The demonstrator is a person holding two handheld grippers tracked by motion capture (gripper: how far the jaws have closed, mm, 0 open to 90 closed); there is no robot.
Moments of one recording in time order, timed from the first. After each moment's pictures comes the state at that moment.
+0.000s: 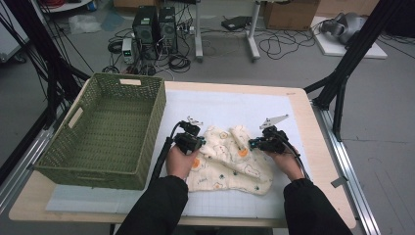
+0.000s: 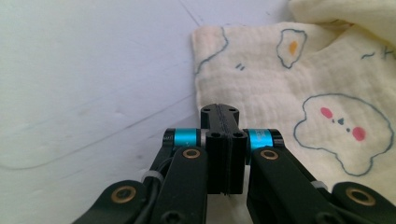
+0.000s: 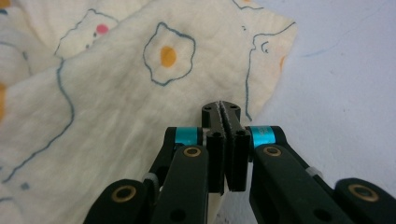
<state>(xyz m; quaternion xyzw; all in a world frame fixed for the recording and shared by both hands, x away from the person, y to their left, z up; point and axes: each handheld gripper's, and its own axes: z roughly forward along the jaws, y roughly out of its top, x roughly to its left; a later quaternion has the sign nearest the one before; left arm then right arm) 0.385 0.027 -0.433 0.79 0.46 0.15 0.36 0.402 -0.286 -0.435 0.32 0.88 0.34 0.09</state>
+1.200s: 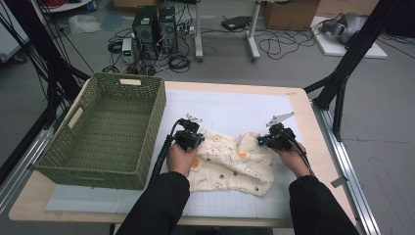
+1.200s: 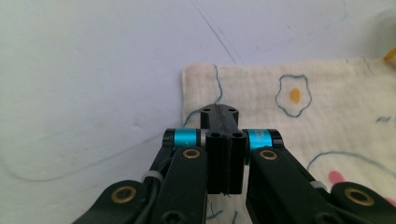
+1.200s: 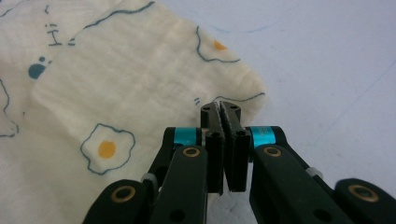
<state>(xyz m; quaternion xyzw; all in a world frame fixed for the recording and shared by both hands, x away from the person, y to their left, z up) 0.395 0.026 -0.432 0.77 0.48 0.18 0.38 0.412 -0.305 -0.430 0.33 0.88 0.31 0.12</state>
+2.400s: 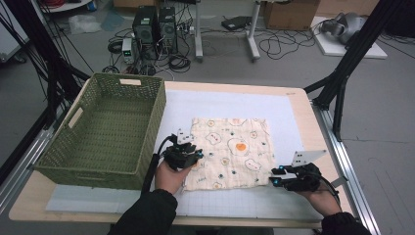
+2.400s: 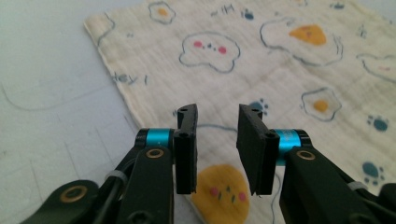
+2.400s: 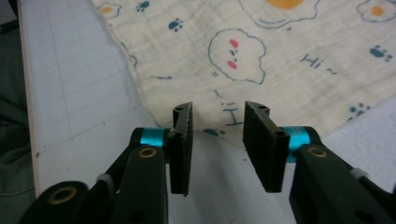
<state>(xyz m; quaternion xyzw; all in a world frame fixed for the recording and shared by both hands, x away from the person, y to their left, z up) 0.324 0.049 -0.430 0.80 0.41 0.16 0.41 0.285 -0.346 -0.427 0.25 0.88 0.39 0.06</state>
